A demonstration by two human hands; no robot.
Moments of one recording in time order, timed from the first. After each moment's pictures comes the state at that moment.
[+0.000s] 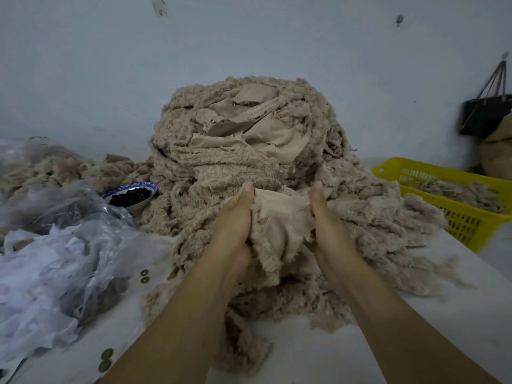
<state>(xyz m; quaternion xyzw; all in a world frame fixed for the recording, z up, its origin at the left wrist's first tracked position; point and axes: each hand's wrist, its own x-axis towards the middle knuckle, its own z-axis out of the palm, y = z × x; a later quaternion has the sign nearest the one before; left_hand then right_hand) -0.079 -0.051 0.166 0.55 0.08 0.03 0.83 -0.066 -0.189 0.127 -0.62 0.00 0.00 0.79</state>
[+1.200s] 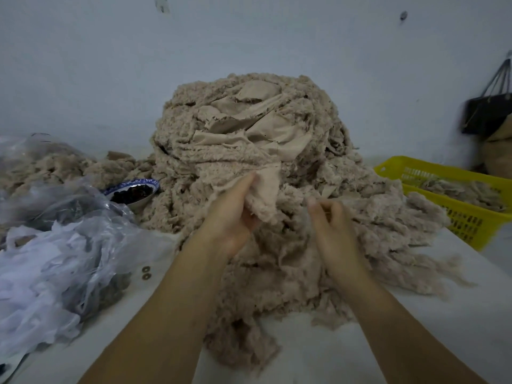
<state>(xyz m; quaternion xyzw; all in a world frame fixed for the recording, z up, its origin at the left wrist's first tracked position) -0.070 -0.035 0.178 0.55 0.05 -0.03 0.84 -0.072 -0.198 0.117 -0.77 -0.02 -0.18 0.61</state>
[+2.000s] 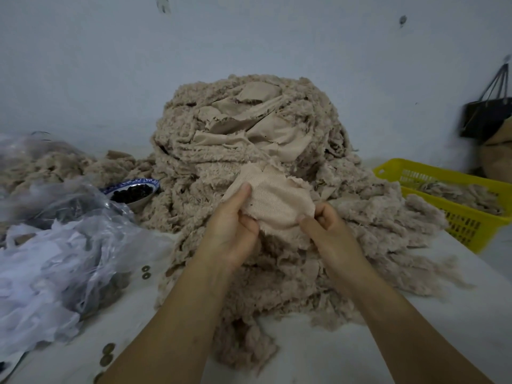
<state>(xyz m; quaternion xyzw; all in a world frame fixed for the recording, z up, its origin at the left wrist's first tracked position) -0.078 -0.036 0.160 0.35 0.00 -0.01 0.94 -0.076 -0.204 0.112 -0.71 -0.11 -0.05 0.70</state>
